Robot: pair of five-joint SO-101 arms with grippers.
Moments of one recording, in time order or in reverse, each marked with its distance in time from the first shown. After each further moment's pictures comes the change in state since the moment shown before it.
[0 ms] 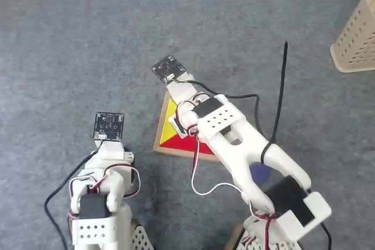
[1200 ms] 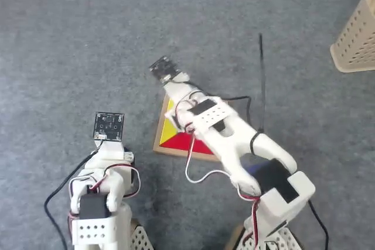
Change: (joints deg) left arm 0.0 0.0 0.0 0.0 0.0; right arm 2.0 10.9 -0.7 -15.2 3.2
